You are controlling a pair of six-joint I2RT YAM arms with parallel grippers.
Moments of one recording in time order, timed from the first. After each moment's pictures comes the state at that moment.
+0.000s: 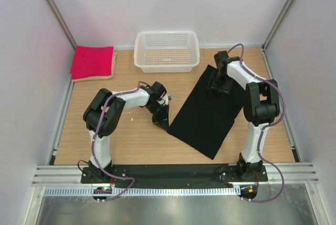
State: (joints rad) left arm -0.61 1.98 1.20 -0.62 0.58 -0.52; right arm 0.18 1.99 1.52 -0.90 0.06 0.50
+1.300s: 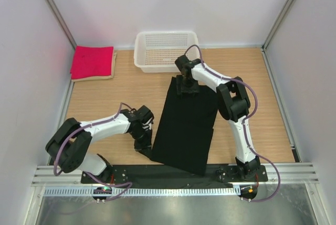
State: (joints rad) left arm -0.74 1.47 0.71 -0.73 0.45 -0.76; right arm 0.50 2.25 1.82 -0.90 0.10 0.44
